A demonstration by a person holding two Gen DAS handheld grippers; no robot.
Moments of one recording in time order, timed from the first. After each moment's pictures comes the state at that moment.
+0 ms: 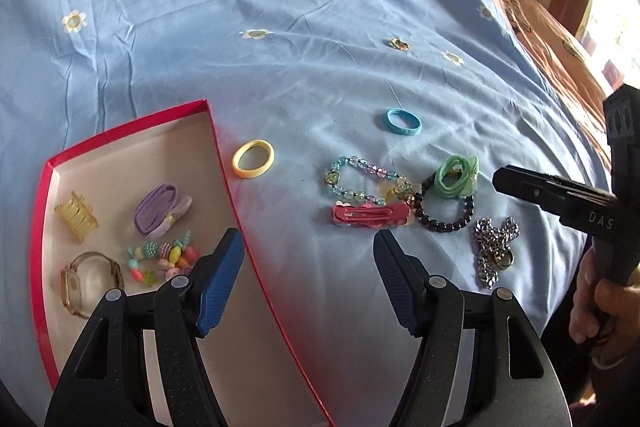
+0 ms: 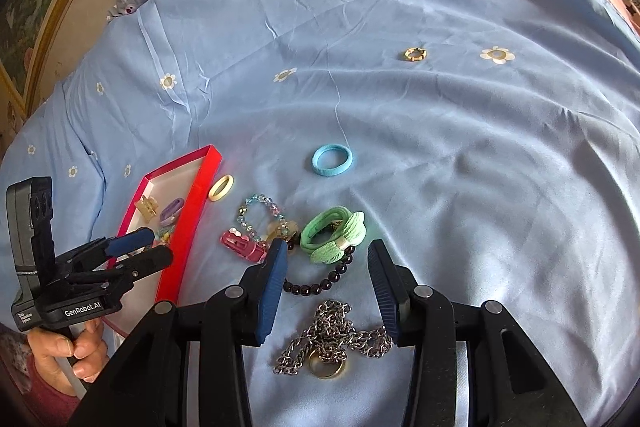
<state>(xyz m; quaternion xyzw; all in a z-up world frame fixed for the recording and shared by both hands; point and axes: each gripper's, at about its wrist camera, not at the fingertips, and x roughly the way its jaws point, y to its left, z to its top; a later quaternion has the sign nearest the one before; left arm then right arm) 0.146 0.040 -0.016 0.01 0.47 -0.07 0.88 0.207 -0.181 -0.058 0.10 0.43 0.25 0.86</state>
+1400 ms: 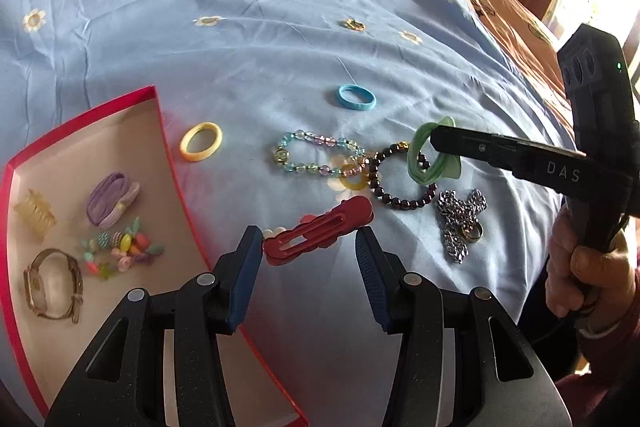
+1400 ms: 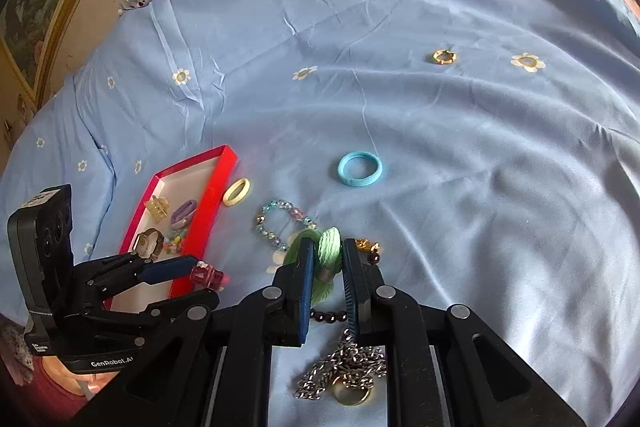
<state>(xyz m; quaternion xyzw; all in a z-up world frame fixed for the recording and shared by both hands) 0.131 0.033 -0.021 -0.01 0.47 -0.13 0.87 0.217 -0.160 -0.055 0.10 0.42 0.29 0.85</state>
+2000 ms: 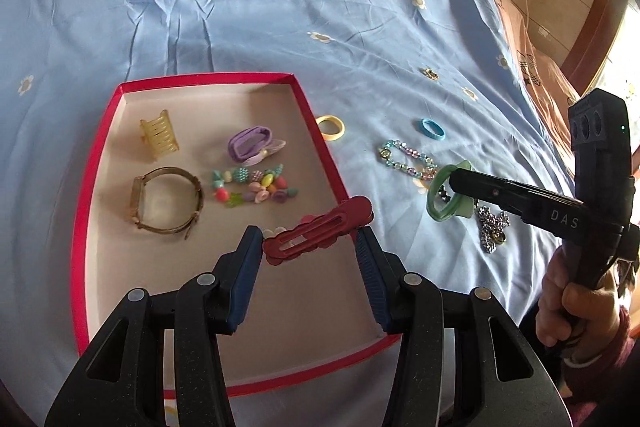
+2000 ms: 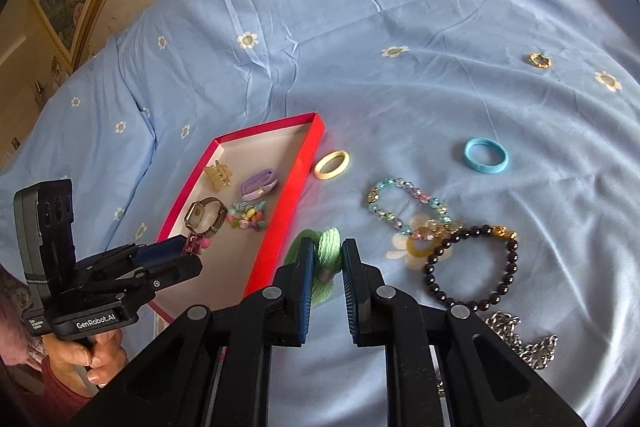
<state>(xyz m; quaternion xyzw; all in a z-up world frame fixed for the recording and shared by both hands) 0.071 0.124 -0.003 -0.10 0.44 -0.03 0.89 0.185 -0.083 -0.043 0.07 0.42 0.36 0.83</state>
